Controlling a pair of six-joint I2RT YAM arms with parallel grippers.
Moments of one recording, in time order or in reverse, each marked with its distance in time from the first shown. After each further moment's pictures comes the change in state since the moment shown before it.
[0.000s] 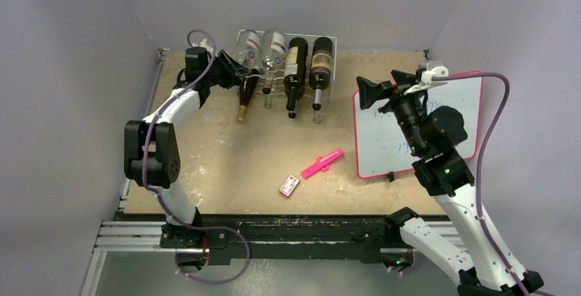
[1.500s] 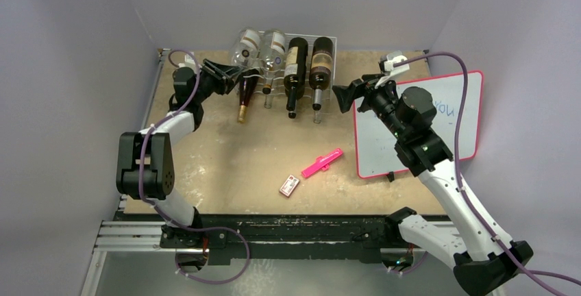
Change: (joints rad) left arm 0.063 -0.124 -0.340 0.539 0.071 -0.485; right arm 0.000 0.170 -0.010 -0.011 -0.183 0.008
